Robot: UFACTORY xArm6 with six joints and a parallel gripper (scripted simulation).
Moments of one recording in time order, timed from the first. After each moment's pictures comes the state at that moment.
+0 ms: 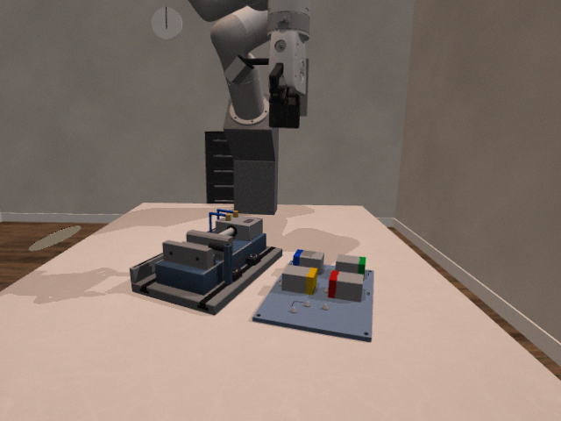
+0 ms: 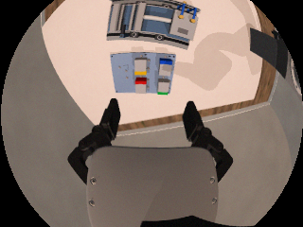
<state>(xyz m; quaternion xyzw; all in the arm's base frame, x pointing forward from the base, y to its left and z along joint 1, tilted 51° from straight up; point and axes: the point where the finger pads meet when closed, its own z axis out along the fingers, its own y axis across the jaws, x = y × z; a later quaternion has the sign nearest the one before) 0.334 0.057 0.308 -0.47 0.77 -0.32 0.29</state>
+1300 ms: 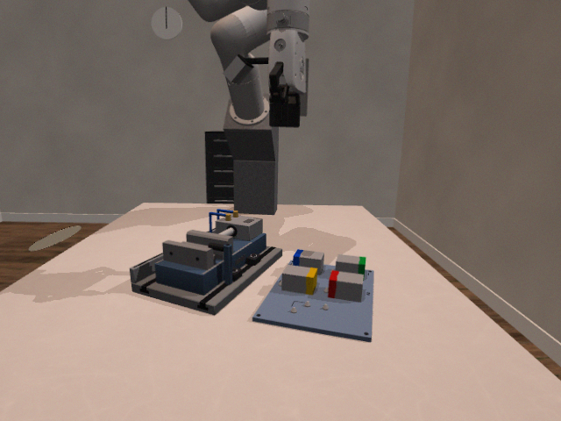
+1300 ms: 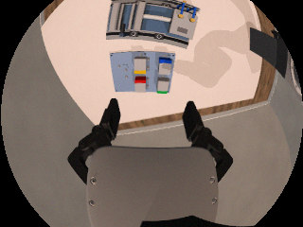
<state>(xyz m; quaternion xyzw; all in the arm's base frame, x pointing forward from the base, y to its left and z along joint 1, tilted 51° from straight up) 0.333 0.058 0.309 -0.47 0.77 -0.32 0.29</state>
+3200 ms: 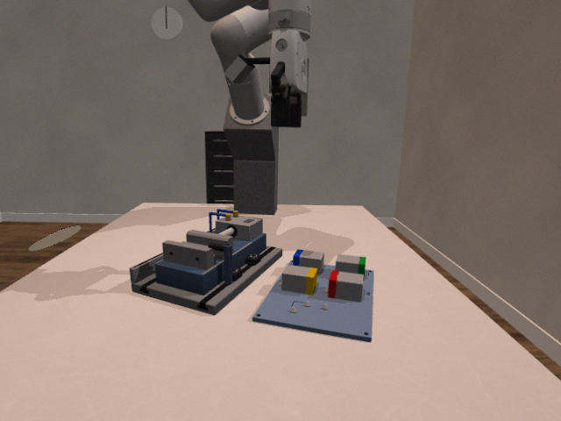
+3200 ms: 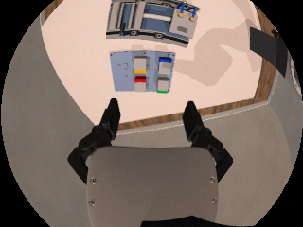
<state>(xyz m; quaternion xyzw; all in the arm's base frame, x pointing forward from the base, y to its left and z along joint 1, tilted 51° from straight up) 0.334 0.061 0.310 -0.47 0.77 -0.32 0.29</state>
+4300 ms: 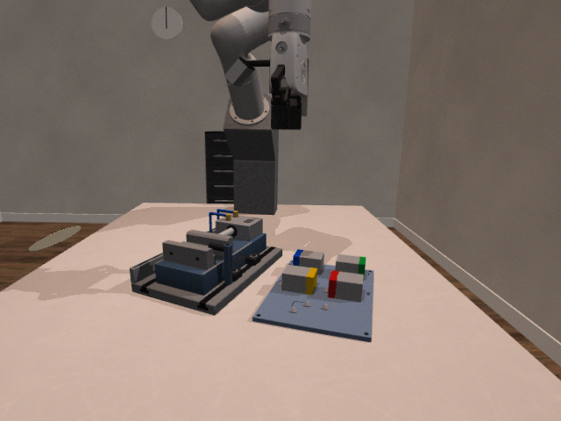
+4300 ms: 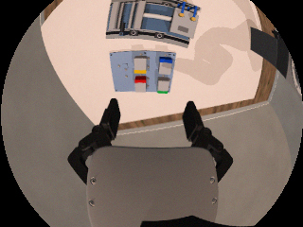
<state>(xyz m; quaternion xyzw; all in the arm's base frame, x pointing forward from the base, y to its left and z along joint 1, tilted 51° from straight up) 0.338 0.060 0.307 -0.47 0.77 -0.32 0.29</state>
